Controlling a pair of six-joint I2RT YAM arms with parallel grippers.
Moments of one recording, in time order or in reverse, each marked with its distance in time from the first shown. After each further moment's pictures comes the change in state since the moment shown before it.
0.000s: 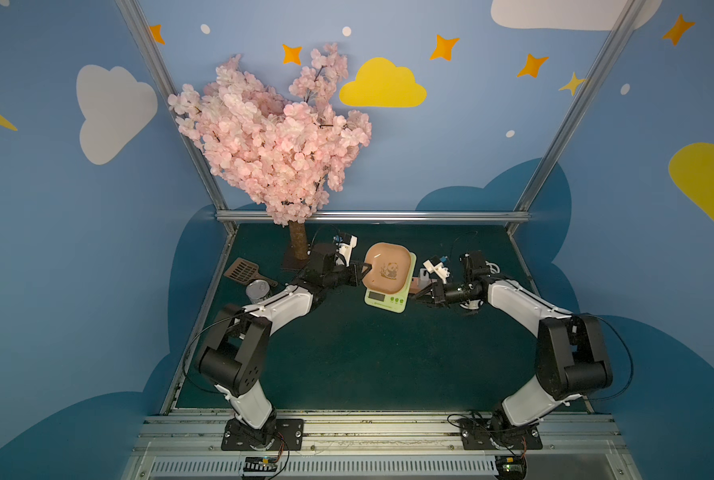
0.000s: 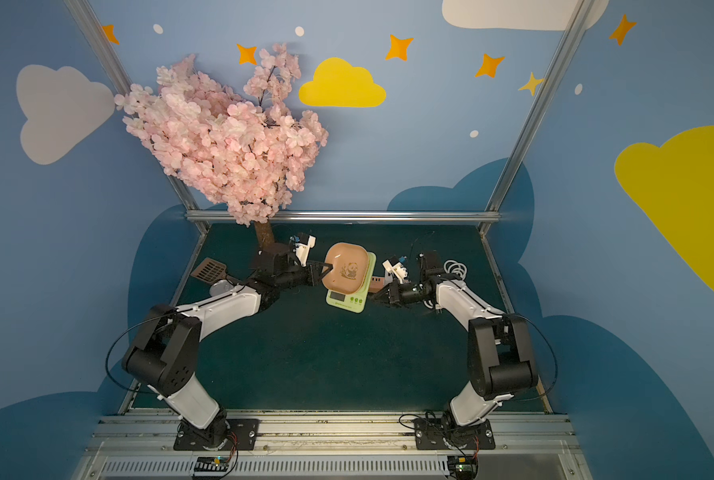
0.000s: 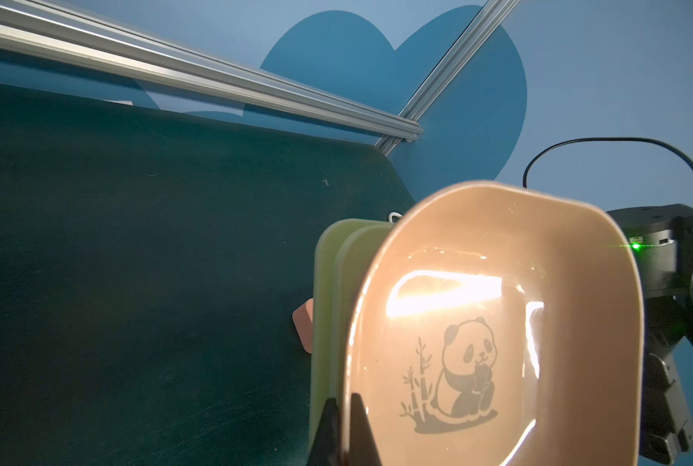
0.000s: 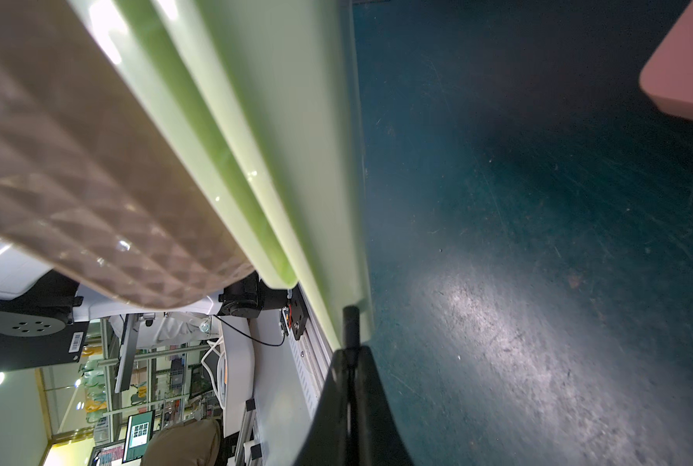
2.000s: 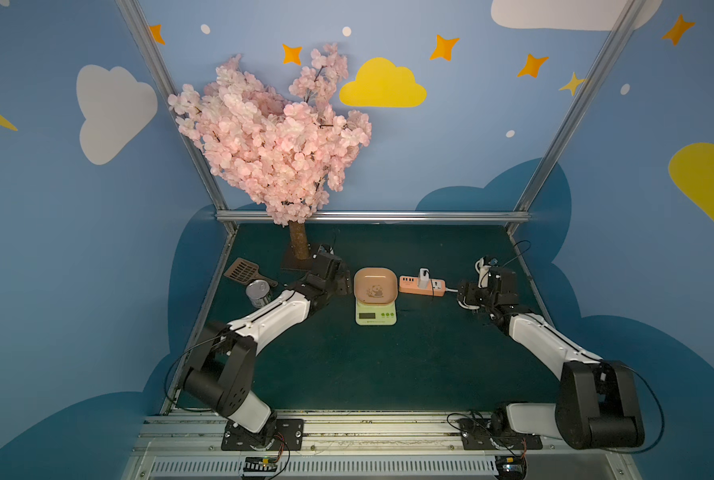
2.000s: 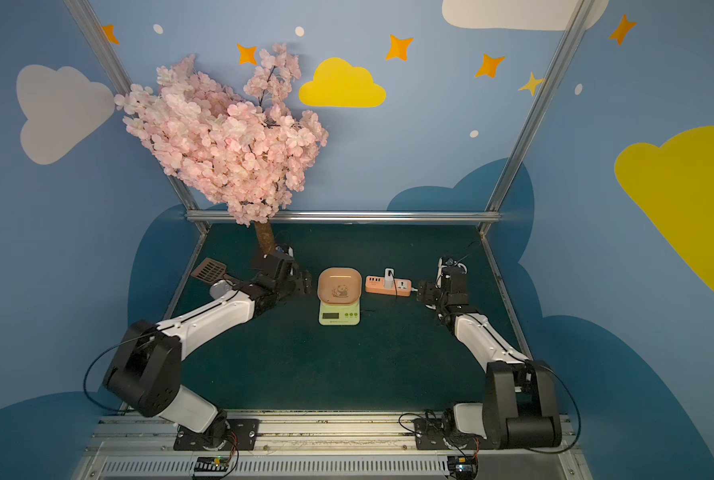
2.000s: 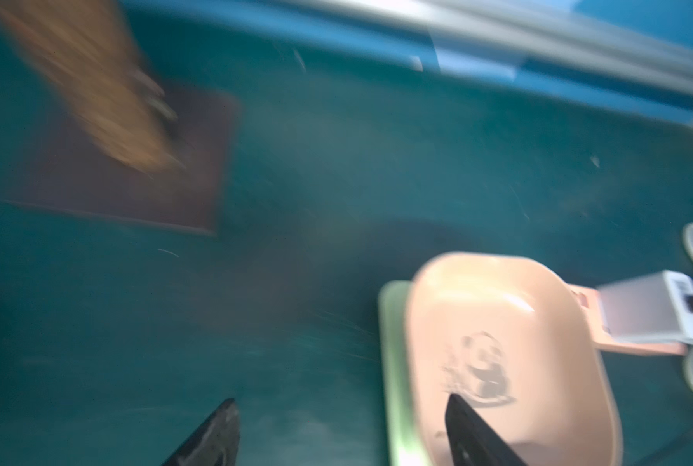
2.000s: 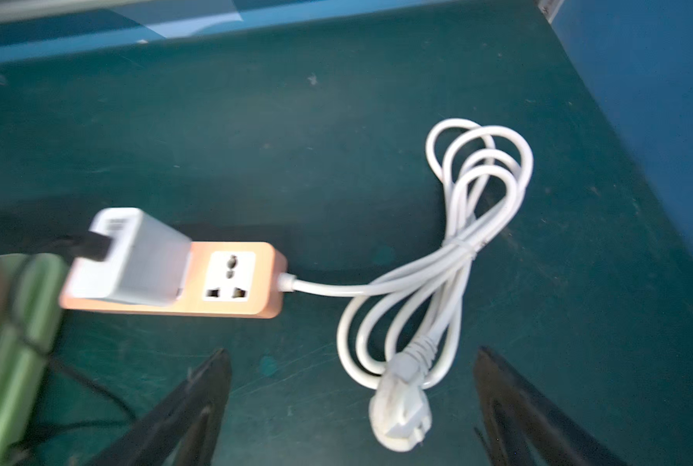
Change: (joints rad) left arm -0.023 -0.215 -0.092 -0.399 -0.739 0.056; right arm -0.129 -0.256 -0.336 0.469 1.173 -0.062
